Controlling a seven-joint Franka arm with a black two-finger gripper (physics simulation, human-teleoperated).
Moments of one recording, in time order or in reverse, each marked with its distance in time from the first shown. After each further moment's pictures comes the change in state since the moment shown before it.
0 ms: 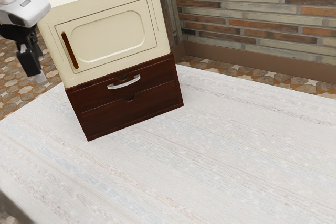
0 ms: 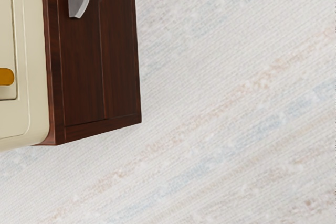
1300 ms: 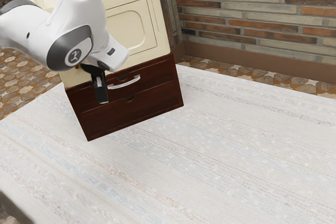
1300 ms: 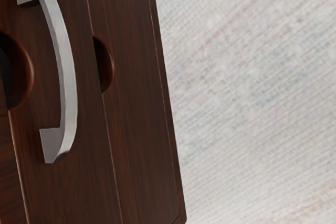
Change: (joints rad) arm -0.035 0.225 0.001 -0.159 0.090 0.381 -0.094
